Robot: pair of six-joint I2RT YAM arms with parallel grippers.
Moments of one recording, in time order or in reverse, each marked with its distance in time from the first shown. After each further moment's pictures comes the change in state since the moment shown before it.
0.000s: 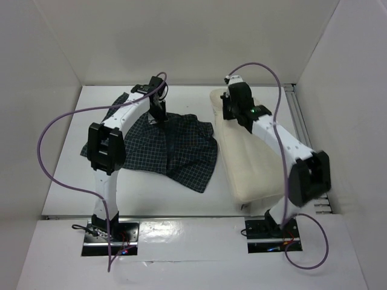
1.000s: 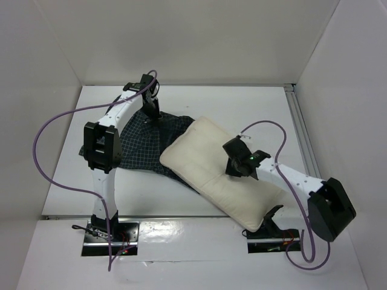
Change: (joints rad) left arm 0.078 0.005 0.023 -0.013 0.054 -0.025; right arm 0.252 -0.443 -0.697 -0.173 0.055 0.647
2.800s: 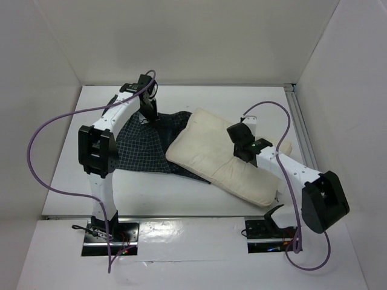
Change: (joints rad) left arm -0.007 -0.088 -0.072 -0.010 -0.038 0.031; right arm -0.115 0.068 0.126 0.071 0.278 -0.270
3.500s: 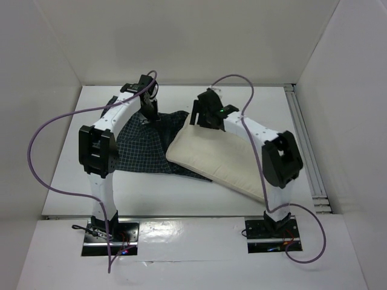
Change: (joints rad) left arm -0.007 -0.001 0.000 -0.005 0.014 0.020; right arm 0.039 0.517 0.670 0.039 -0.303 0.070
